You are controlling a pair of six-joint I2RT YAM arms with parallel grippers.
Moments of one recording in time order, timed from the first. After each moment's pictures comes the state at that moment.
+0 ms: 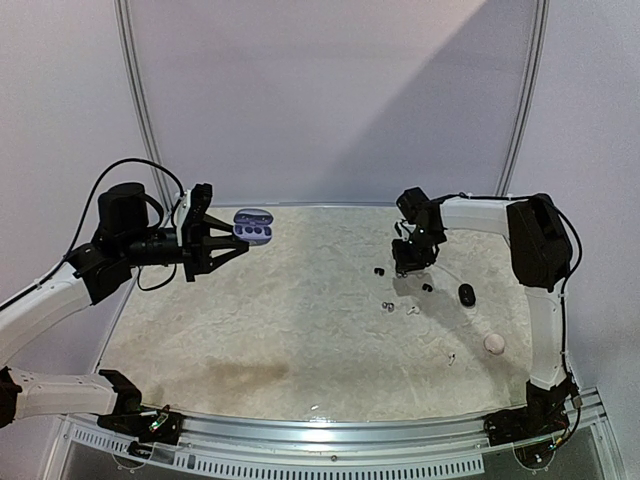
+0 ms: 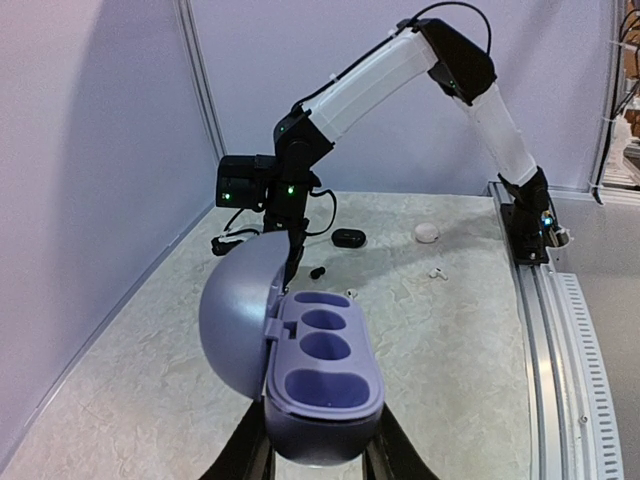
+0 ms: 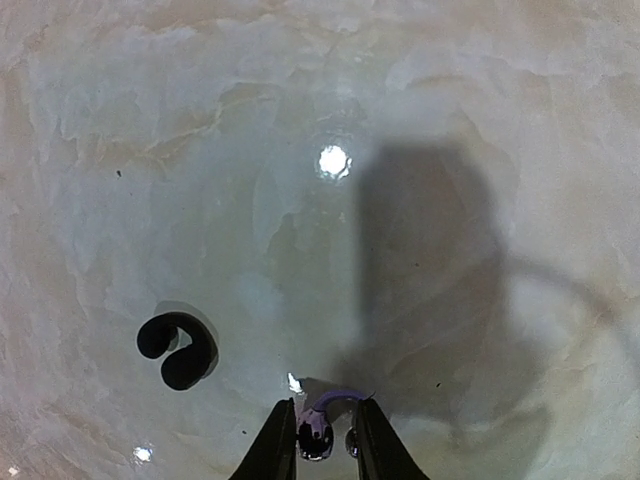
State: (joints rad) left arm -0.49 0.99 0.80 -0.04 0.75 0.29; right arm 0.46 2.19 1.66 -0.70 -0.04 0.36
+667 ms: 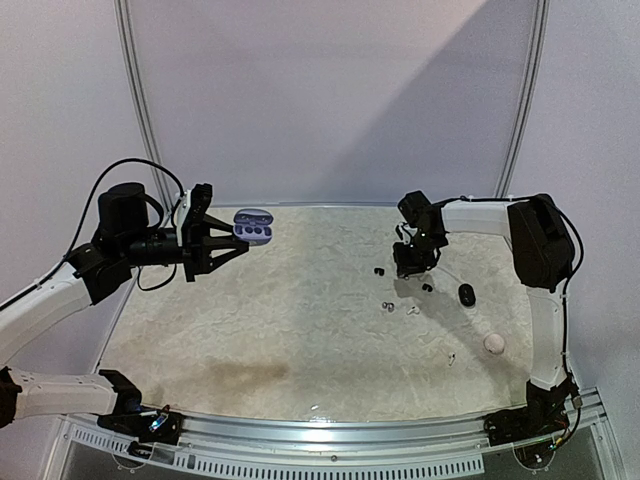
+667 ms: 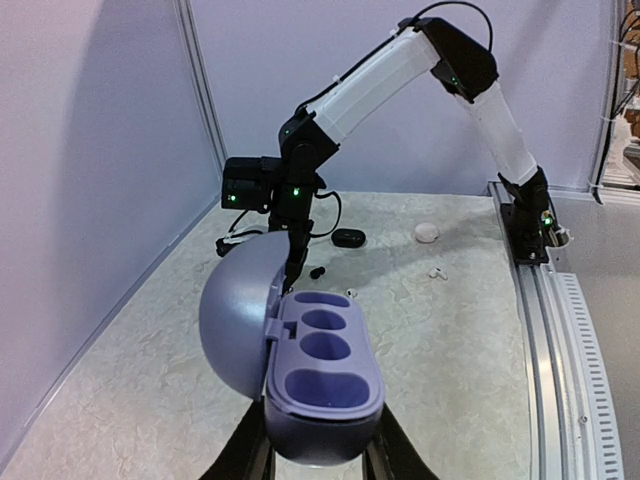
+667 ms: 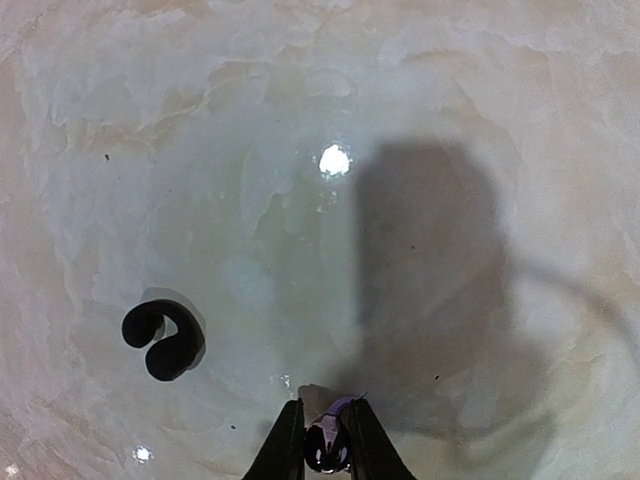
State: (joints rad) left arm -0.49 0.99 0.80 -0.04 0.75 0.29; right arm 0.46 2.18 1.61 -0.67 -0.05 0.36
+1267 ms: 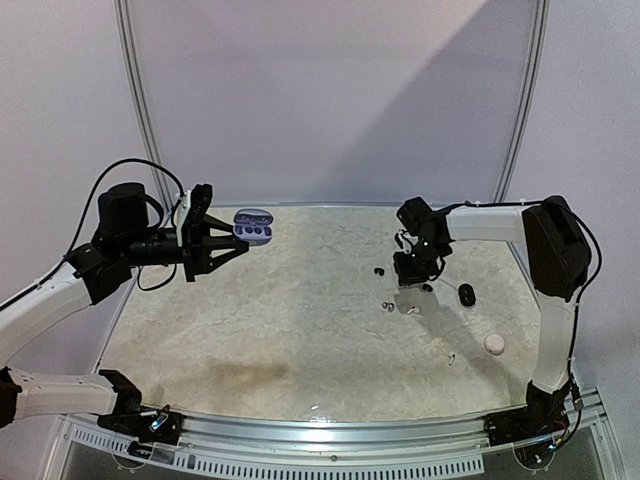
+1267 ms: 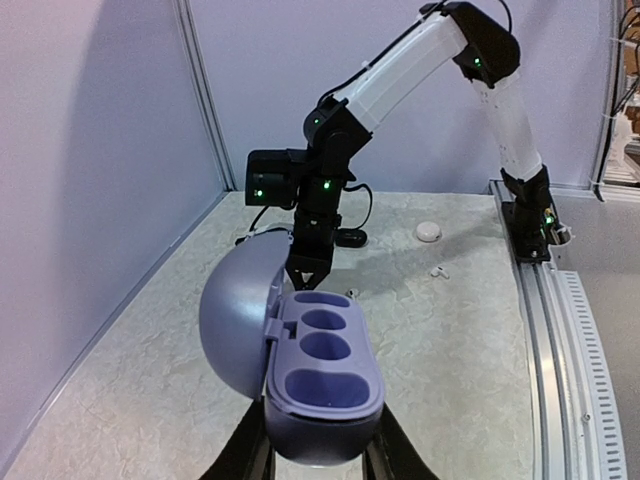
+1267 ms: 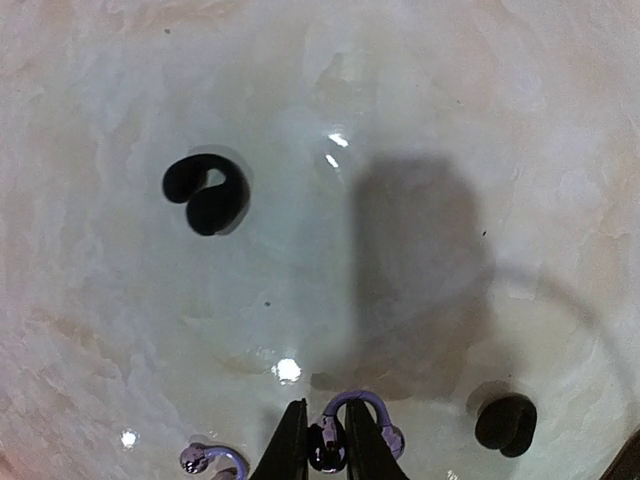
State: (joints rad) left arm -0.49 0.99 0.80 -0.04 0.75 0.30; right arm 0.52 2.05 1.46 -0.66 -0.04 0.37
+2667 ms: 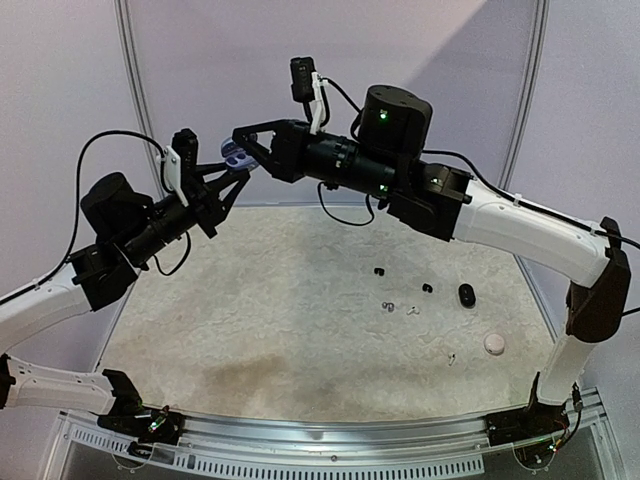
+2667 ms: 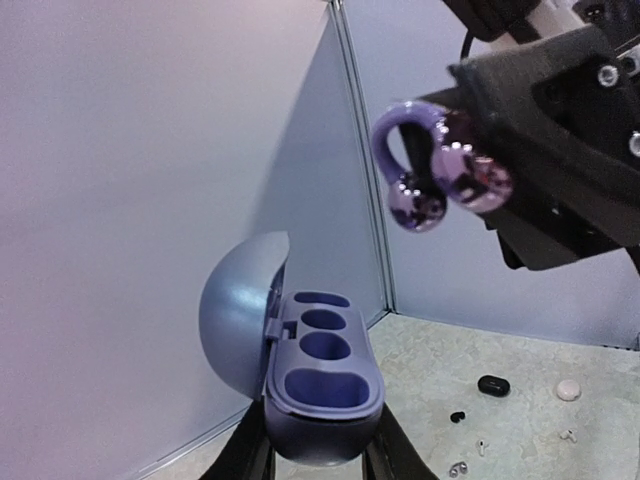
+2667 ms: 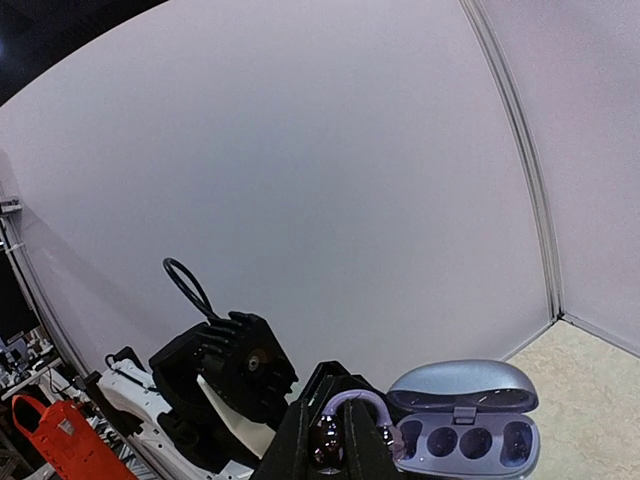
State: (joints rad) left arm -0.74 1.00 0.85 0.36 0.08 0.15; right arm 1.11 1.80 1.85 0.15 -0.18 0.46
